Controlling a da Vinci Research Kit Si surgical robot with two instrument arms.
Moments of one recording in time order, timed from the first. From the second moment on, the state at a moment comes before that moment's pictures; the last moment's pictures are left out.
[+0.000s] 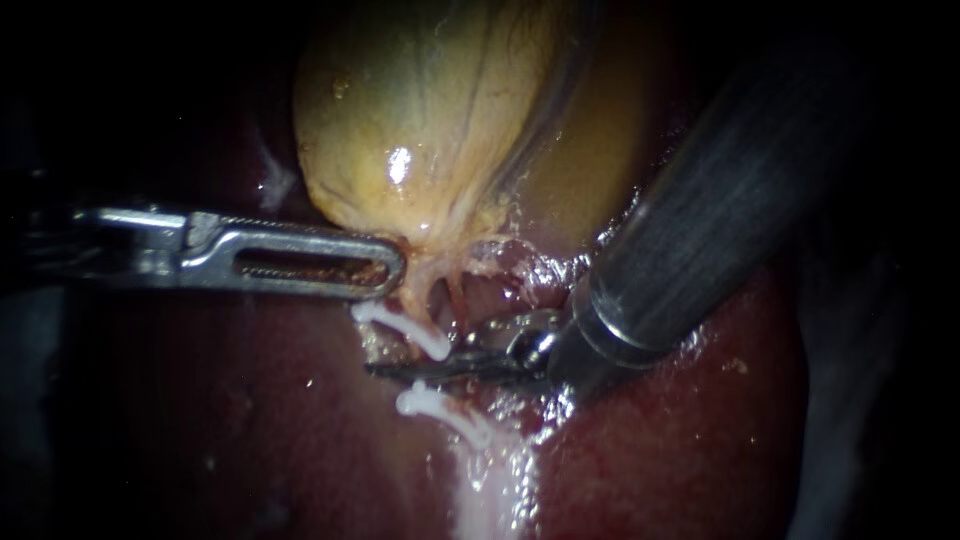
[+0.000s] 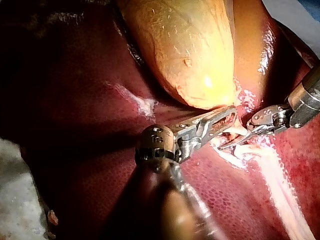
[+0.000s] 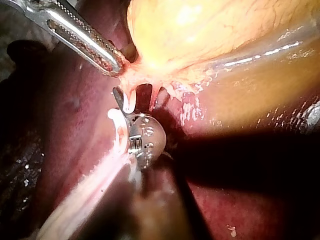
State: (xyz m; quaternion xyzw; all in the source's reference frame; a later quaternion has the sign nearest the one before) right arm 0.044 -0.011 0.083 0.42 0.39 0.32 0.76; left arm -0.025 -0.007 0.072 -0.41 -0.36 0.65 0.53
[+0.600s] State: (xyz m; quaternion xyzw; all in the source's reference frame) right arm 0.044 -0.012 0.081 0.39 0.41 0.34 0.75; left arm -0.025 -0.007 0.072 -0.41 -0.36 0.65 0.53
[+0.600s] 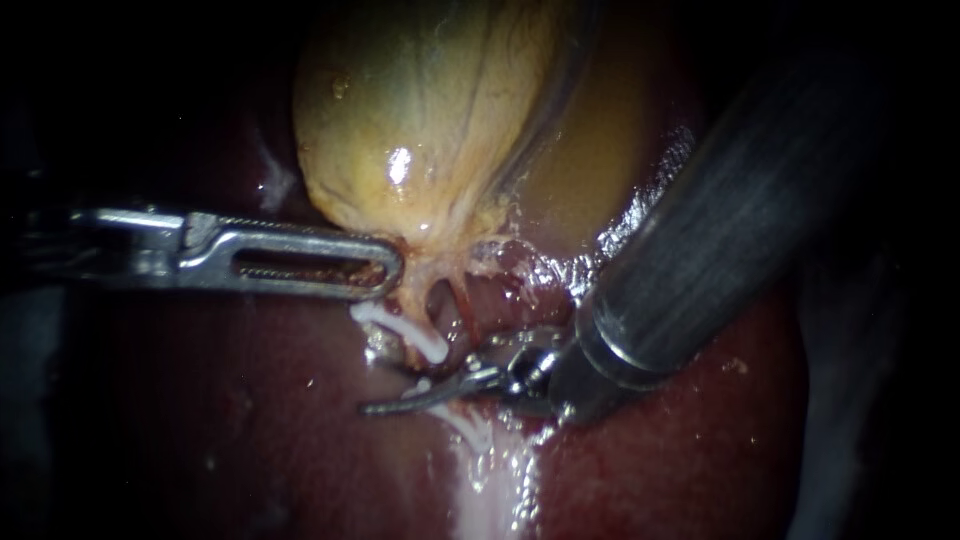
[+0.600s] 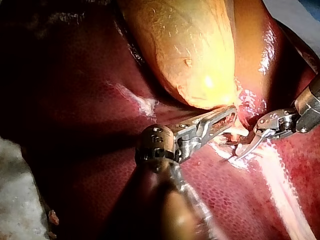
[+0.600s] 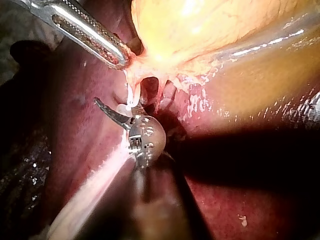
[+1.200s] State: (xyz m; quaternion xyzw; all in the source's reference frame) right arm 0.038 -0.012 0.077 0.30 0.46 0.23 0.80; left arm -0.024 -0.007 0.073 -0.41 -0.36 0.65 0.53
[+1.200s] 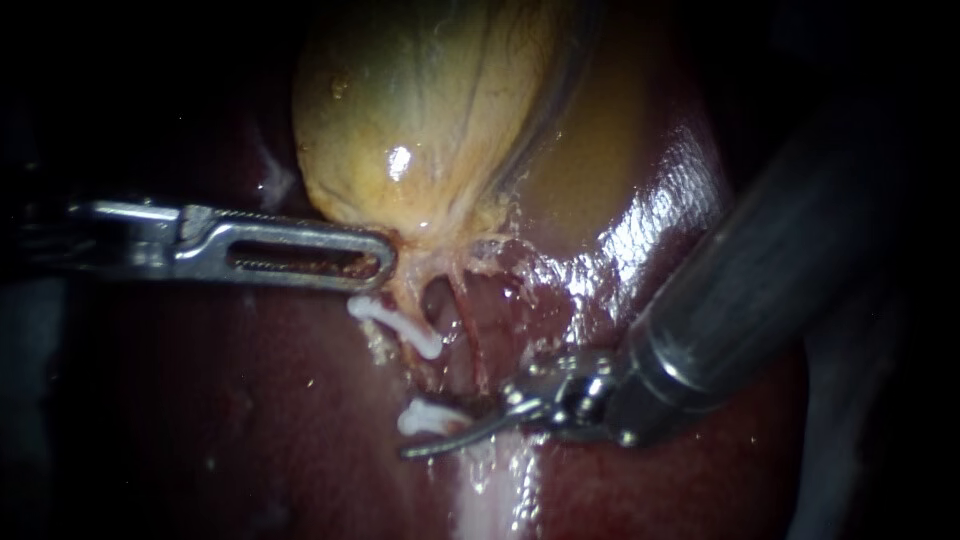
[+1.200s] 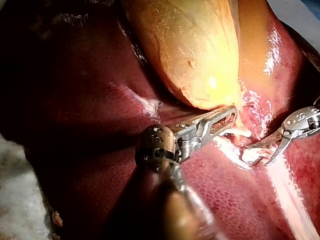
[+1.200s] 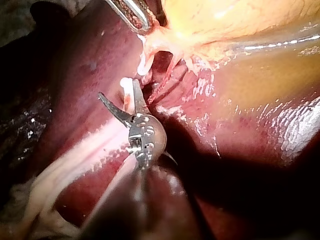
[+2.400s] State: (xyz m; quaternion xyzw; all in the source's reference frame) right arm 0.029 -0.004 0.071 0.18 0.50 0.15 0.83; left arm -0.026 -0.008 0.074 -0.41 -0.35 0.65 0.53
